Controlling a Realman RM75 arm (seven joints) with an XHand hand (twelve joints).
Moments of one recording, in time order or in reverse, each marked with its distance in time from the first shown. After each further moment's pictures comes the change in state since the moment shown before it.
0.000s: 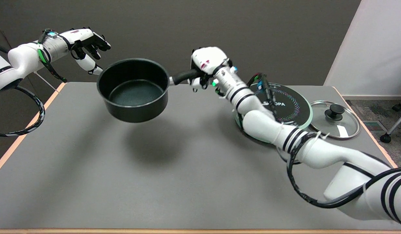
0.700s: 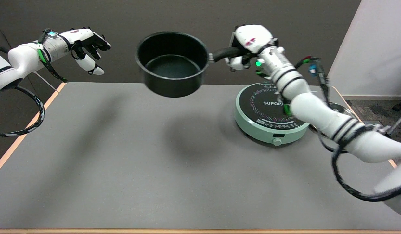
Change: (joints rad) arm -0.082 0.322 0.114 0.272 0.205 -0.044 -0.046
